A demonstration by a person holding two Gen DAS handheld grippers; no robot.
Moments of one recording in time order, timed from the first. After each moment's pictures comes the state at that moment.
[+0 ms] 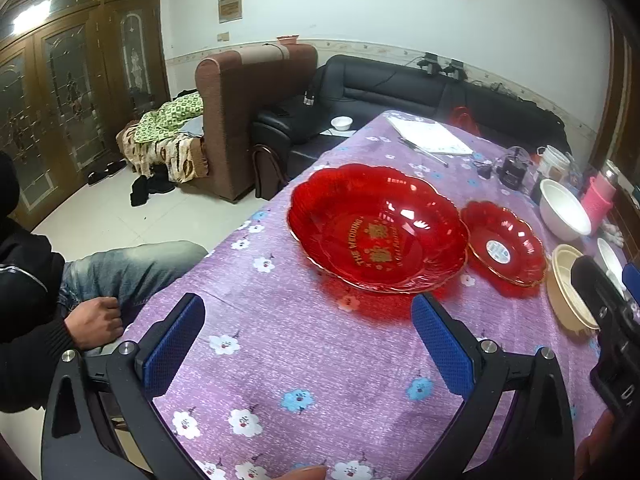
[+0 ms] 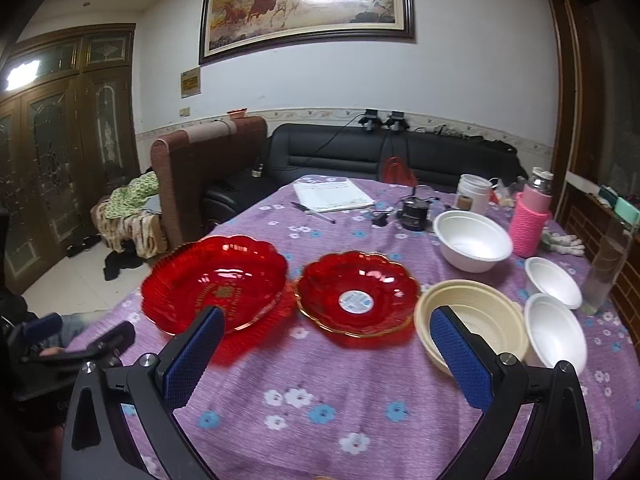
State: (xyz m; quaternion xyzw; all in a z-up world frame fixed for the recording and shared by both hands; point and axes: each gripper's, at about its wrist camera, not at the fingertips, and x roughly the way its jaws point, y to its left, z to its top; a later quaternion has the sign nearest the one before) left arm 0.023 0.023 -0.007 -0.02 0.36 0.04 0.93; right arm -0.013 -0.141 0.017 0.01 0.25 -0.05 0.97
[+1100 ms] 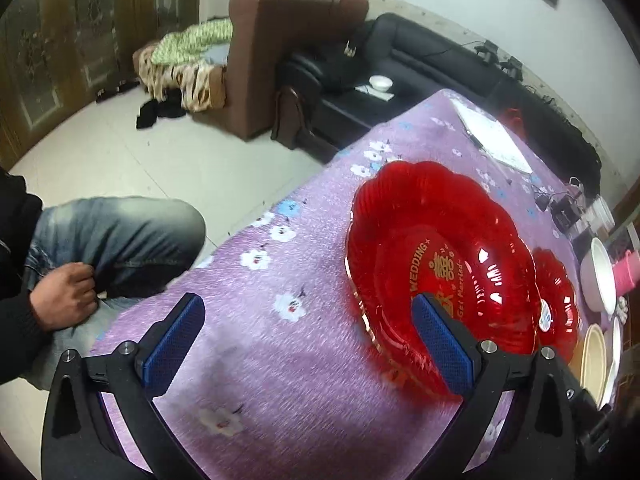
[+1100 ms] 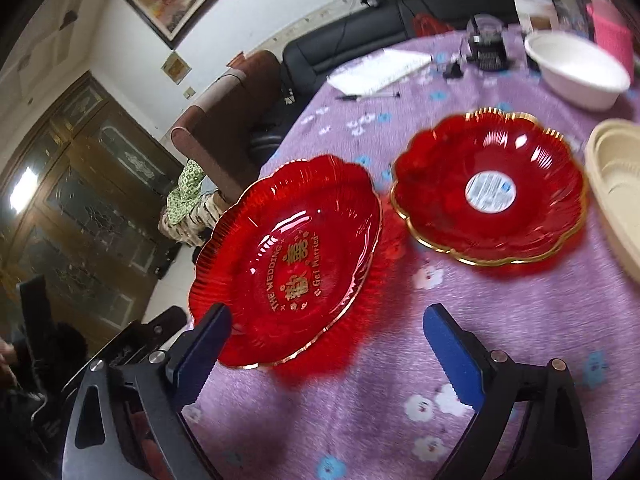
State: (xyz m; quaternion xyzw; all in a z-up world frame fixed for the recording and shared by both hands) left arm 0.128 0.080 -0.045 -0.13 0.46 0.07 0.88; right arm 0.102 -0.138 -0.067 0.27 0.41 0.07 0.87
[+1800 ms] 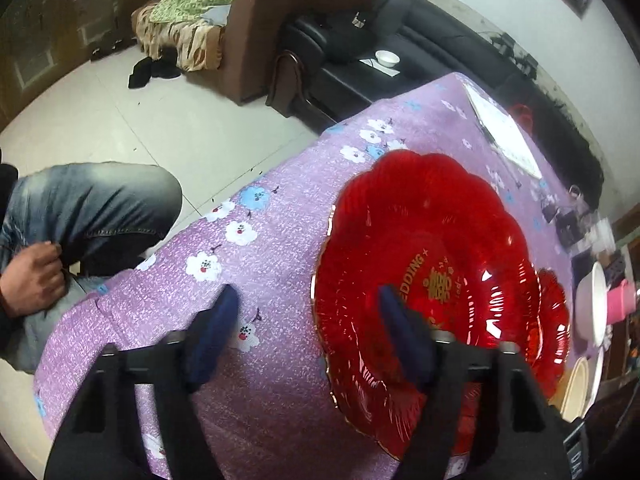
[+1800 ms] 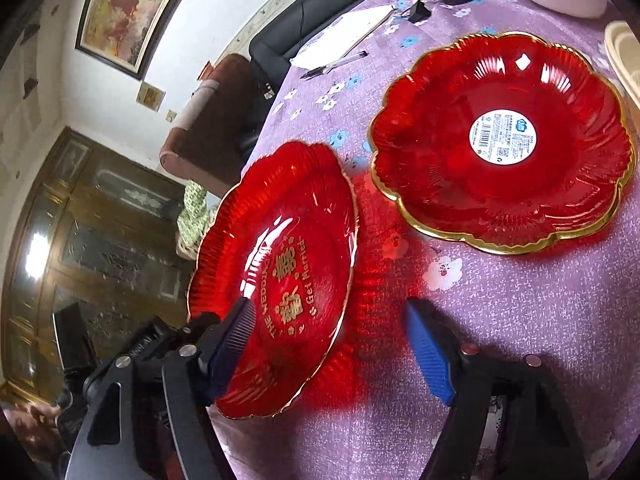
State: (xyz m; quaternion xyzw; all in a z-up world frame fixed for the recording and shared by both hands) left arm 0.163 0.074 -0.063 -0.17 0.50 0.06 0.85; right arm 0.130 -0.154 -0.103 0.38 0.43 0.06 0.82
